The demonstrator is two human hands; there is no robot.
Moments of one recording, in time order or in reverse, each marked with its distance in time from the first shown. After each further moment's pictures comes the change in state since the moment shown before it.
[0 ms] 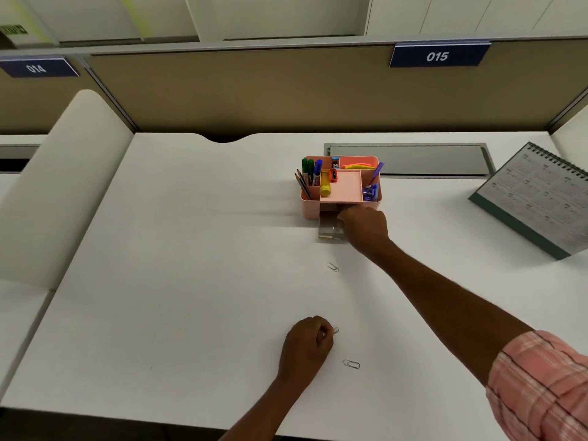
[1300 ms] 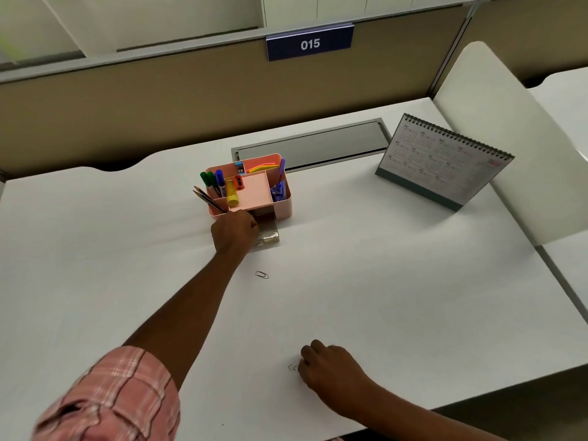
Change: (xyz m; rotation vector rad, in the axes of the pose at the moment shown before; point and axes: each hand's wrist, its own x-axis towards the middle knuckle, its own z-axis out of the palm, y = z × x) left_hand 0.256 0.100 -0.043 0.701 -0.026 -0.041; right_hand -0.277 -0.007 0.050 -0.068 -0.400 -0.364
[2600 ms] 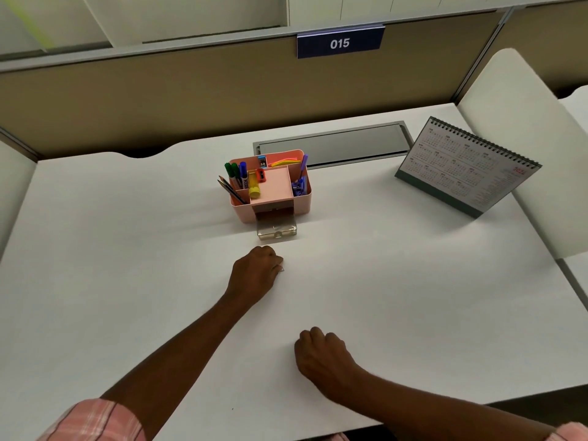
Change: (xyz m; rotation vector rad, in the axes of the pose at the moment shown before) left_hand -0.097 -0.044 0.048 -0.153 0.096 0.444; right_hand 0.031 -0.023 -0.005 -0.208 0.024 0.119
